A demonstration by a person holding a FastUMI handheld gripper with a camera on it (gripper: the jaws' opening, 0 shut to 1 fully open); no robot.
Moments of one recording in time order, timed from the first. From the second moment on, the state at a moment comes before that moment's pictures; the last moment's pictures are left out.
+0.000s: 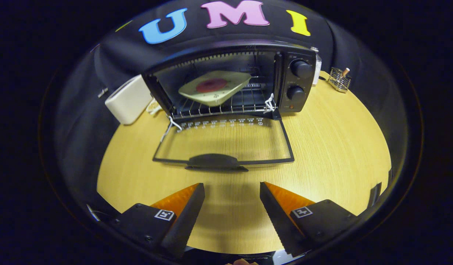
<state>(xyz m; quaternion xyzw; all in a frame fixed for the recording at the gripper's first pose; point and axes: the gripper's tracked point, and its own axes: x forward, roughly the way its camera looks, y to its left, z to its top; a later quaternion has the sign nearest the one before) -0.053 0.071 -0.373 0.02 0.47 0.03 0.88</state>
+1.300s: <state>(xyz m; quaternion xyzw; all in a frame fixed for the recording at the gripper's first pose) 0.010 0.079 -0.303 0.00 0.34 0.05 0.94</state>
